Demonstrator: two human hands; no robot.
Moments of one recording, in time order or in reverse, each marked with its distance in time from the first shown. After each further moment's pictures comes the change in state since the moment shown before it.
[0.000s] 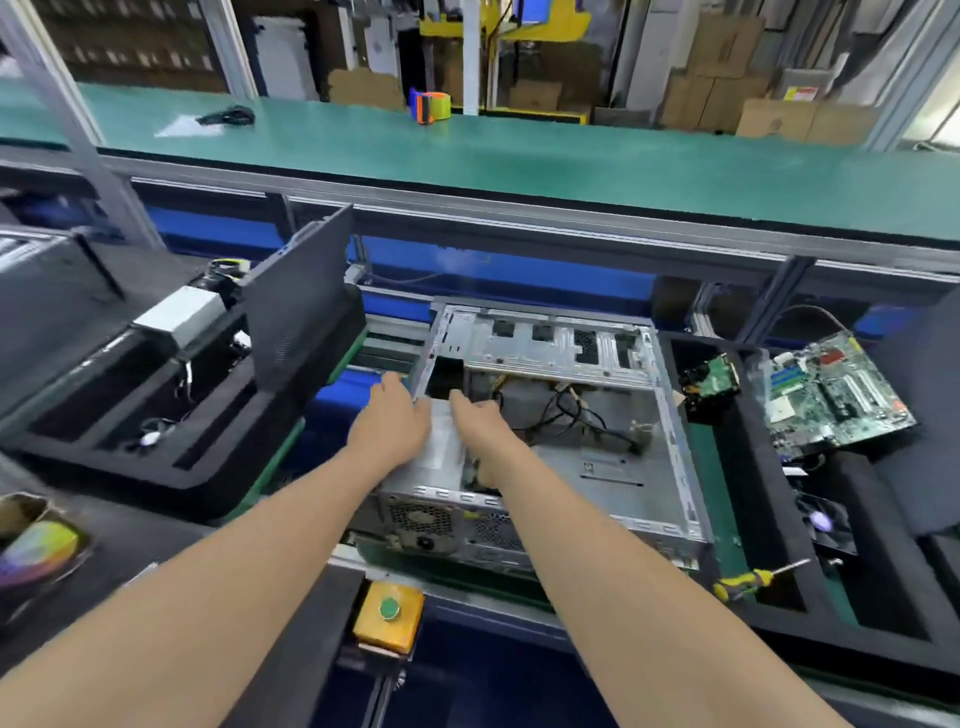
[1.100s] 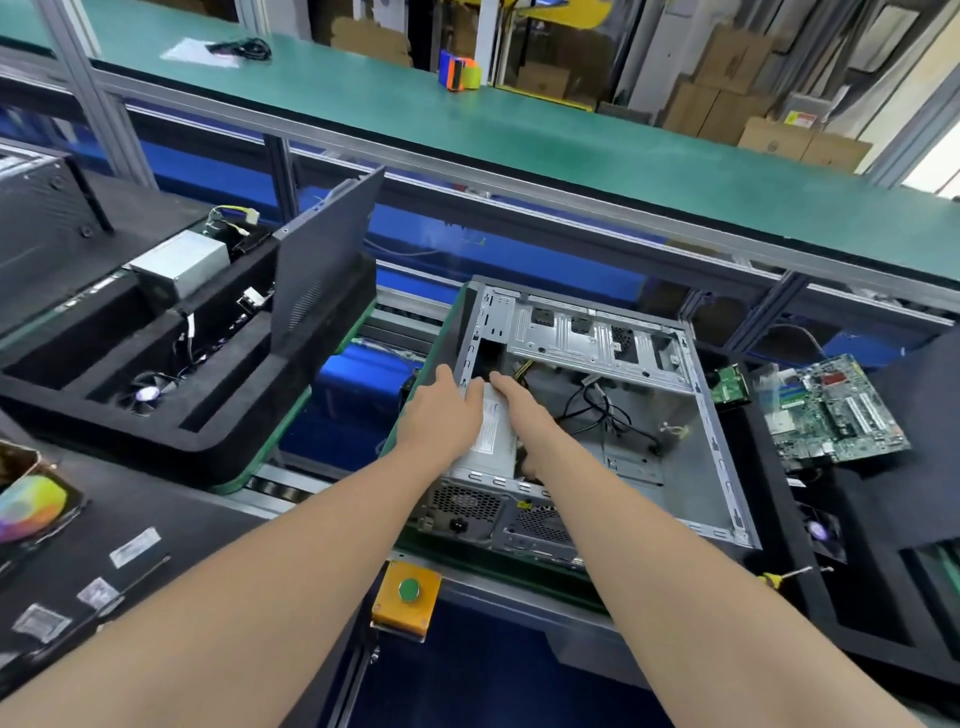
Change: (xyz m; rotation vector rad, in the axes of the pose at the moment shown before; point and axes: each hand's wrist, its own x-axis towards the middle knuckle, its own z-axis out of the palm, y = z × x) left_hand 0.002 -0.022 0.019 -0.113 0.002 0.023; right_hand 0.005 0.005 0.009 -0.021 0.055 0.025
